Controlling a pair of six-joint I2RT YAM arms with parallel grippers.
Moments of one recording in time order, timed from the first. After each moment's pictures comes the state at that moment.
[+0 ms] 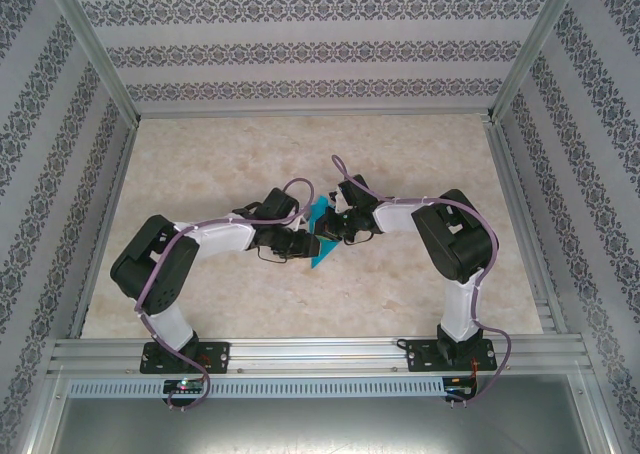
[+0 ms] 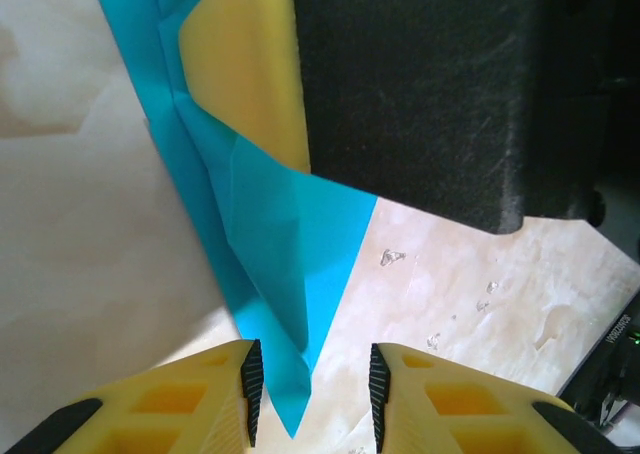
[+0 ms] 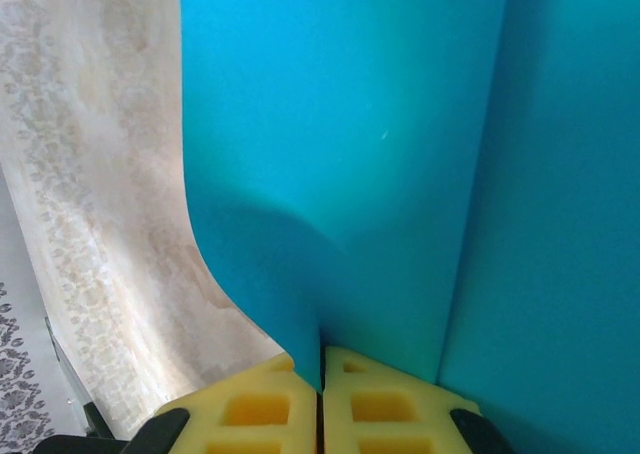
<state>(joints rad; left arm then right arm) -0.59 1.72 0.91 -0.25 0.50 -0.58 0.53 1.95 1.01 -0.04 -0.59 0.81</state>
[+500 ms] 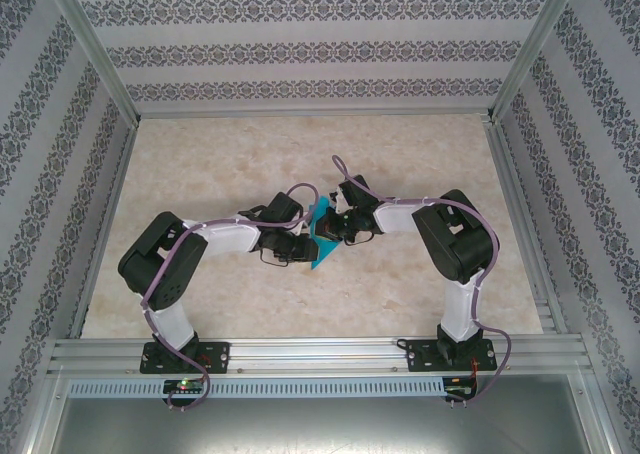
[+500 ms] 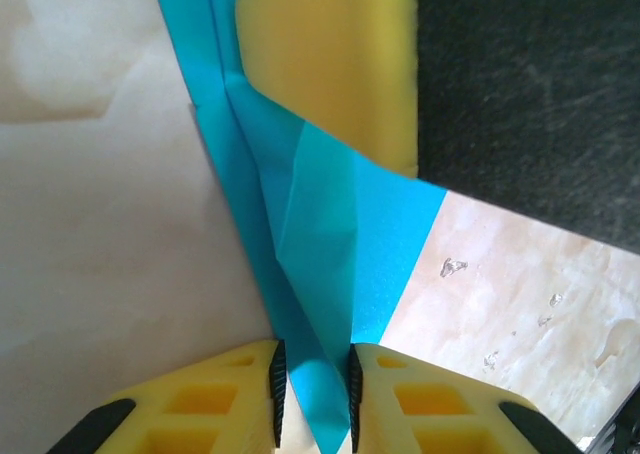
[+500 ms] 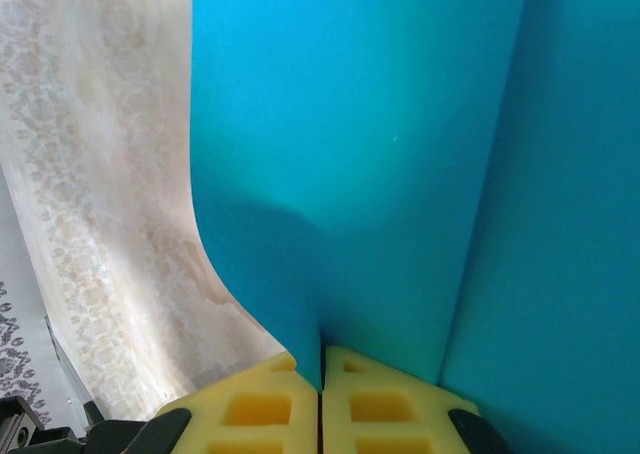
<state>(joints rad) -0.61 1.76 0.91 -0.25 0.44 -0.58 0.53 1.95 1.00 -0.04 -0.59 0.81</state>
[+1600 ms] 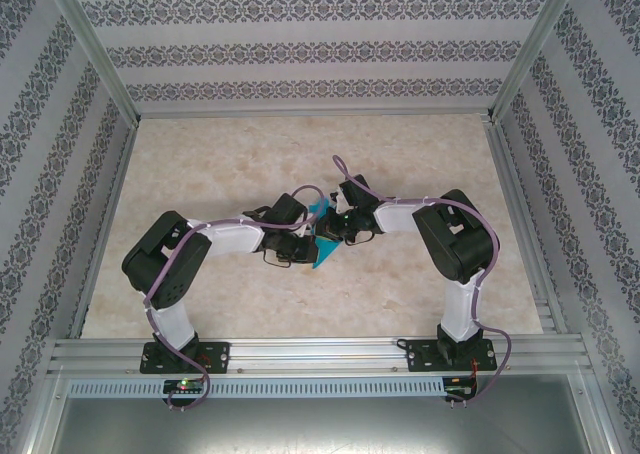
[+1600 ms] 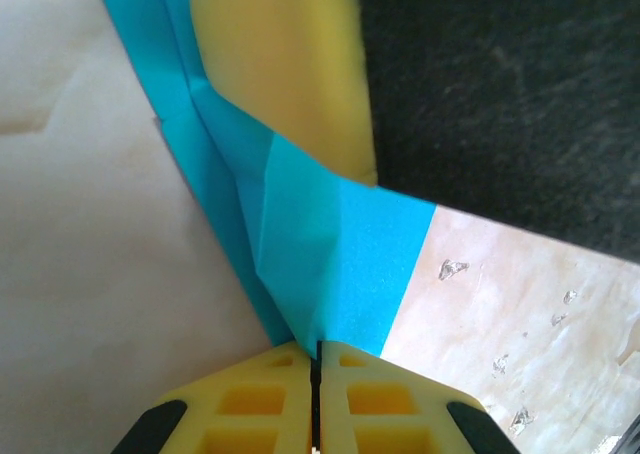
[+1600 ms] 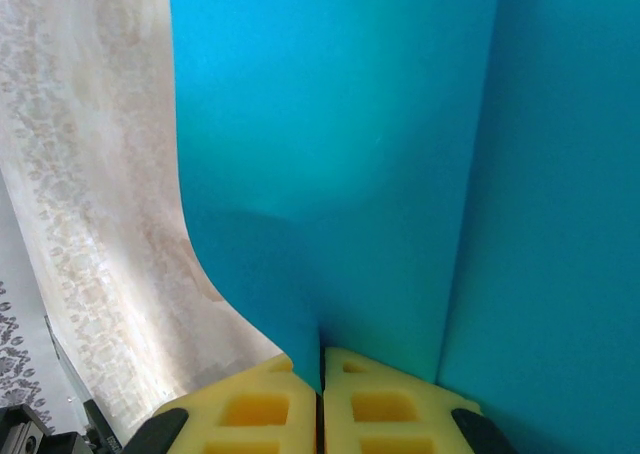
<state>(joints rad) -0.64 1.79 0.93 -0.25 0.42 -0.54 0.53 1.95 1.01 -0.05 -0.60 0.80</state>
